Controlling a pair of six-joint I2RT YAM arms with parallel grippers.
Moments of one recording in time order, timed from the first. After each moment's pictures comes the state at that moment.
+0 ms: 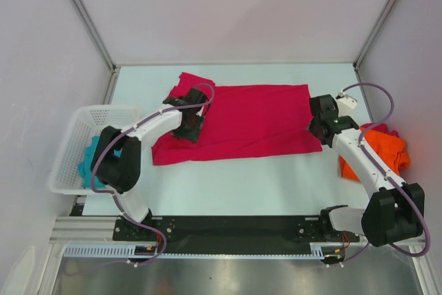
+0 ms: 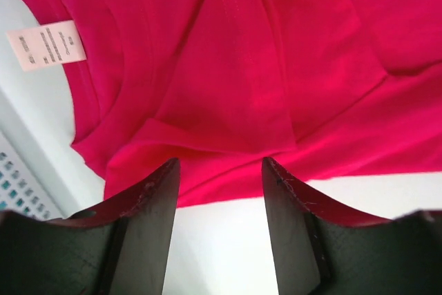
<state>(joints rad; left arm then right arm) -0.48 1.74 1.27 -0.81 -0.23 -0.21 0.22 1.26 0.98 -0.69 0.56 0.75</state>
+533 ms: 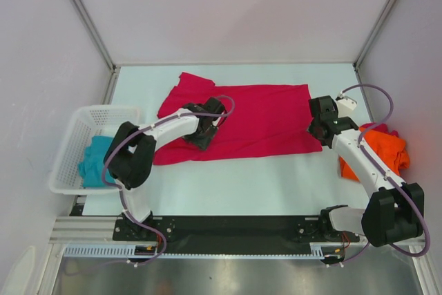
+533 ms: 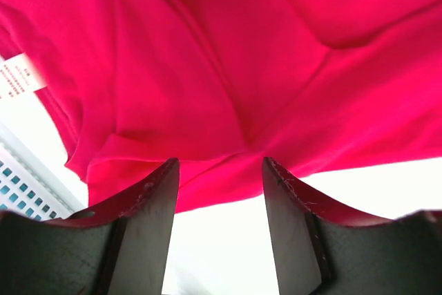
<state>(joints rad) -0.62 1.83 1.30 -0.82 -0.30 -0.10 0.22 1.26 0.96 -0.69 0.56 0.75</state>
